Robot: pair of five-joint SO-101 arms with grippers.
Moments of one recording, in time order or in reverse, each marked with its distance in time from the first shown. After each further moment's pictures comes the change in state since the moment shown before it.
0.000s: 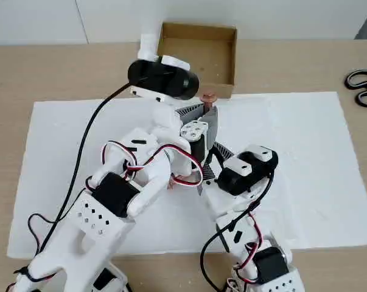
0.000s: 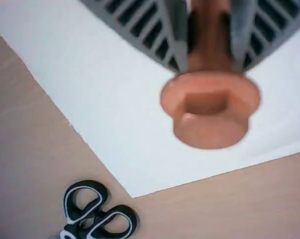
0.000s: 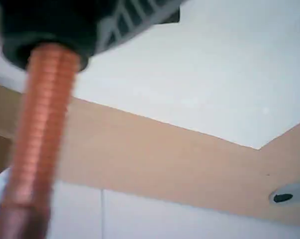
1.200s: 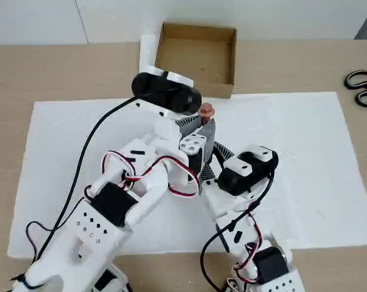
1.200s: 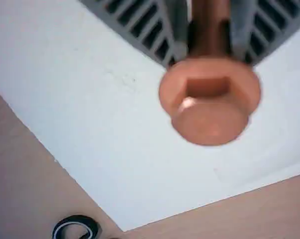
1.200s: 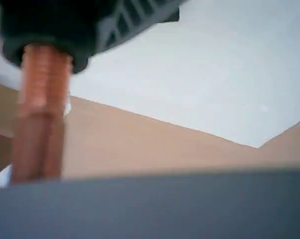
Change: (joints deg) left arm 0.3 -4.7 6.5 -0.3 -3.7; right arm 0.0 0.0 0.0 0.0 0.0
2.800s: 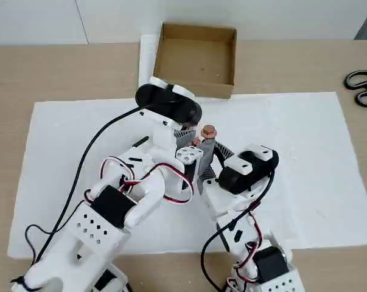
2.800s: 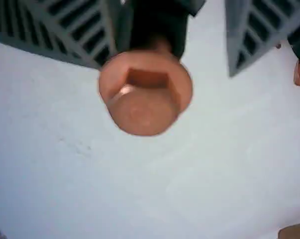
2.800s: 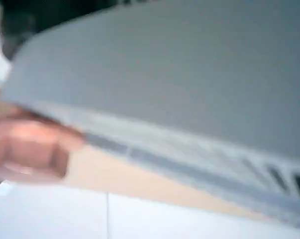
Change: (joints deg) left arm -0.3 -1.4 5.6 3.8 -3.3; right arm 0.4 0.1 0.3 0.1 -0.1
